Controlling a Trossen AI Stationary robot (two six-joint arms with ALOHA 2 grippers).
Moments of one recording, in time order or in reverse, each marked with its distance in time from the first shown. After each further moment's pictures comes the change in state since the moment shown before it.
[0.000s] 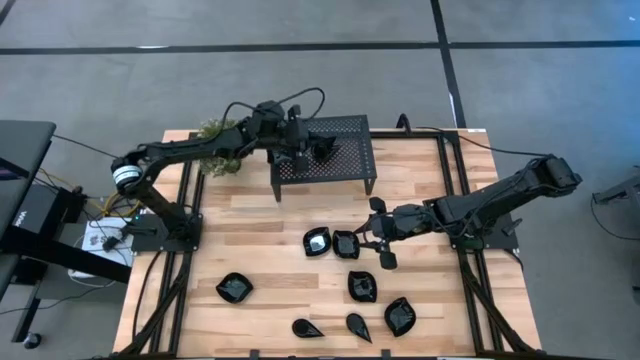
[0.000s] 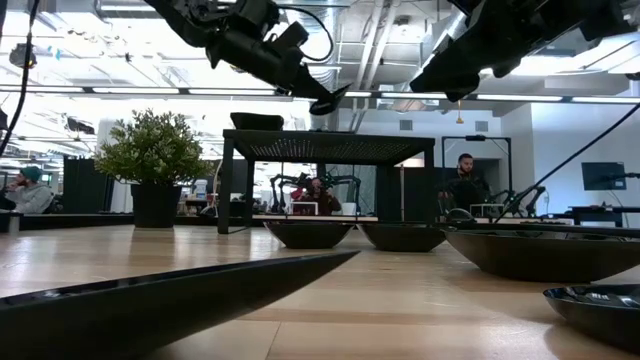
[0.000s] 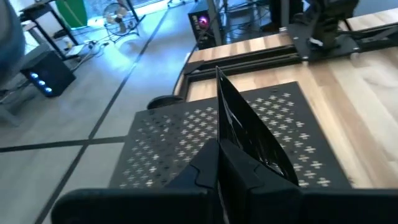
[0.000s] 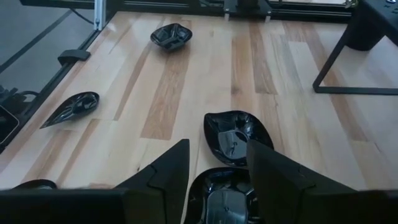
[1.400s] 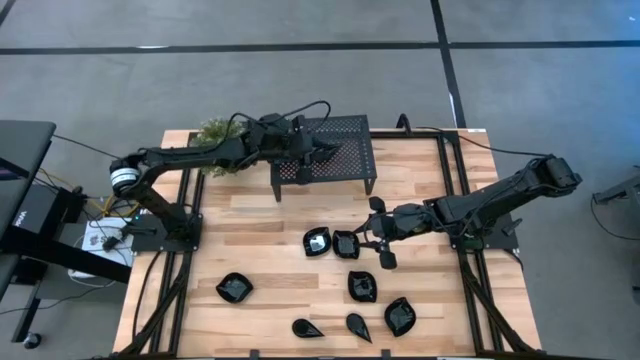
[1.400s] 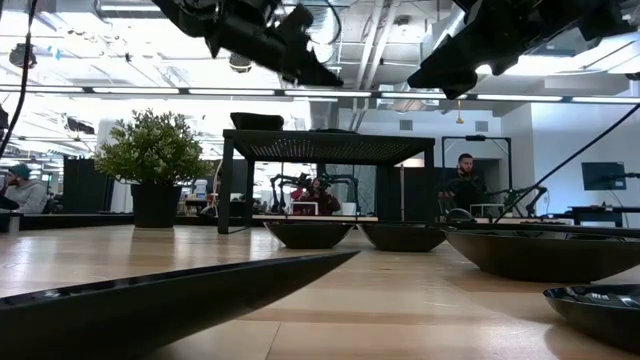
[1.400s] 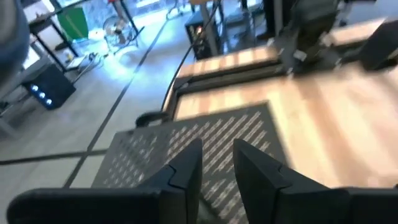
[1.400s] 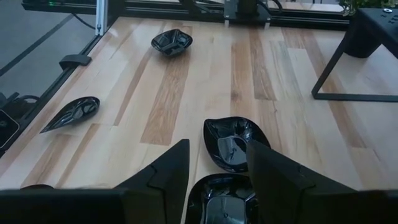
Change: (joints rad) left arm -0.112 -0.027 -0.029 0.052 -0.091 -0.032; right arm -0.002 0.000 0.000 0.020 -0.001 -0.011
